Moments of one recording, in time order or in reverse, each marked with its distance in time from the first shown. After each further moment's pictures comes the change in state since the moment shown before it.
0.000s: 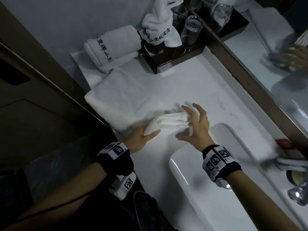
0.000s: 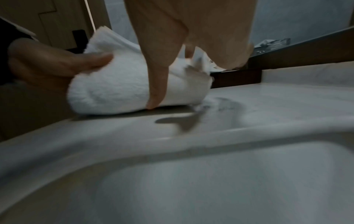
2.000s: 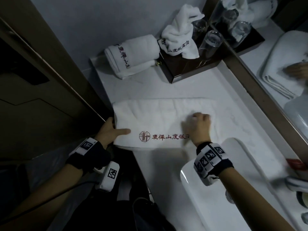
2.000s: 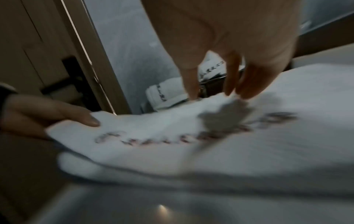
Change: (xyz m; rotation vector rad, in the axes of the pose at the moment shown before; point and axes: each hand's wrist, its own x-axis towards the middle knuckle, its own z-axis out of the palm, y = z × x) left_hand -0.006 -0.037 -0.118 -0.371 0.335 -0.304; right_hand 0.058 -0.047 0.032 -0.268 0.019 0.299
